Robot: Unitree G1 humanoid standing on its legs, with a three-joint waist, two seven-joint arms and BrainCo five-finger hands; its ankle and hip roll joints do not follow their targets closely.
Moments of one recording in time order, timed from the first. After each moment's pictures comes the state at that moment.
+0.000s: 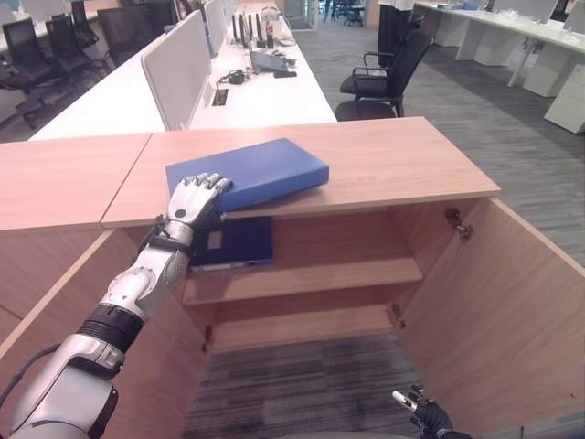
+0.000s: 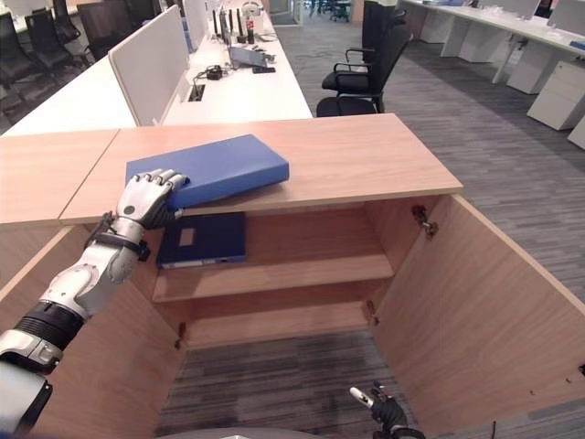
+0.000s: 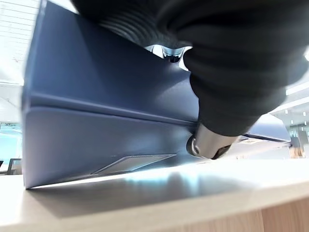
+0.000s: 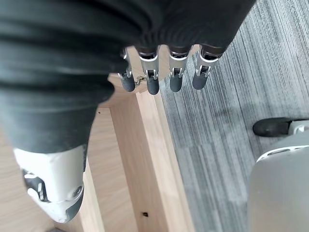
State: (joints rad) left arm -0.52 0.75 -0.40 0.36 0.71 -0.09 0.40; right arm 0.21 -0.31 0.23 0.86 0.49 -0.15 0.04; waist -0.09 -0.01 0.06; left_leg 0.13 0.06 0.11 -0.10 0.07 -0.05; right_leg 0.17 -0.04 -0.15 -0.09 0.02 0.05
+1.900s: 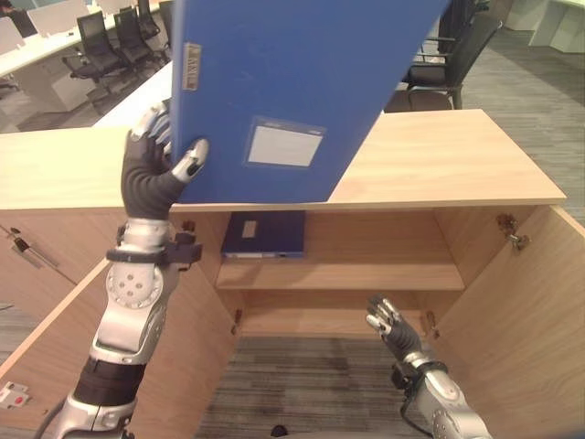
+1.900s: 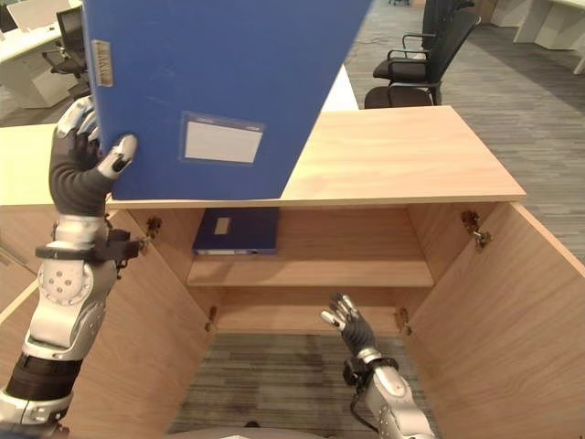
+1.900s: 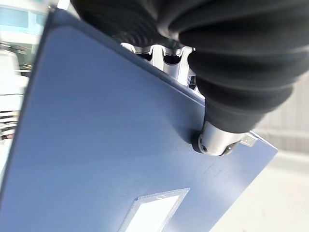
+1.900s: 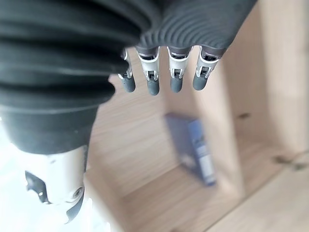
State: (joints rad) left arm -0.11 0.54 0.01 -0.30 -0.42 -0.32 0.18; right arm 0.16 -0.34 0.25 0.15 0.62 -0.17 0.11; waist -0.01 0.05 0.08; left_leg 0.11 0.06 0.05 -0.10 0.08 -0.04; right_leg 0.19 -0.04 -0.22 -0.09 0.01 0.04
